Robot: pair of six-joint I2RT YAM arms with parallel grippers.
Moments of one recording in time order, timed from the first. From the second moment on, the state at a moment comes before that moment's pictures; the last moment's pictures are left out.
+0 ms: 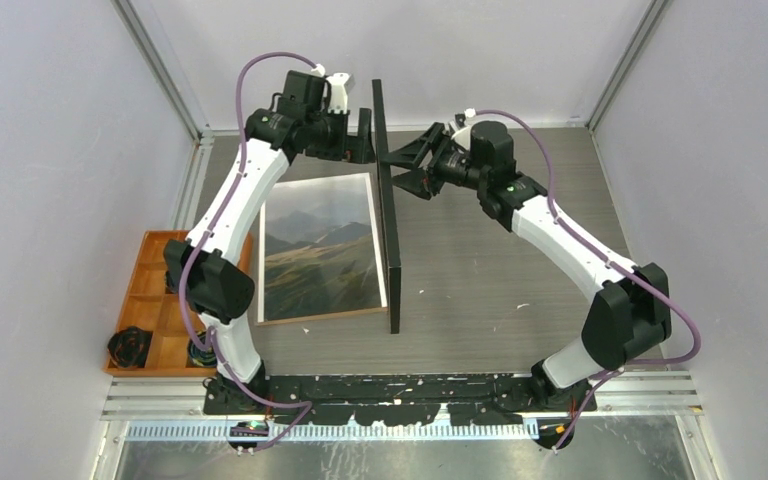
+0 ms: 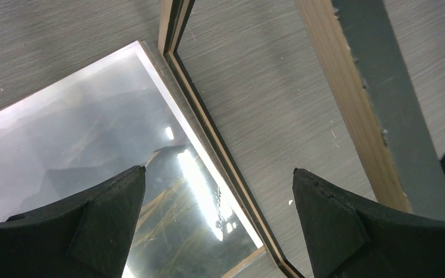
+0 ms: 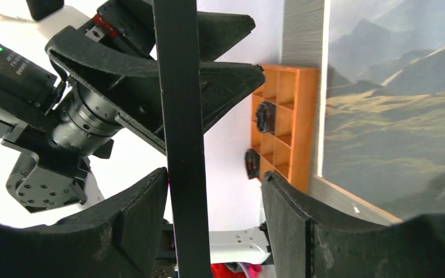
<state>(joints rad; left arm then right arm) -0.38 1.83 2.03 -0.90 0.24 -0.18 0.46 1.51 1.26 0.06 -0.55 1.33</state>
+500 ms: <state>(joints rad) -0.42 1.90 2.05 -0.90 0.14 -0.15 0.45 1.49 1.52 -0.47 -0.52 1.01</state>
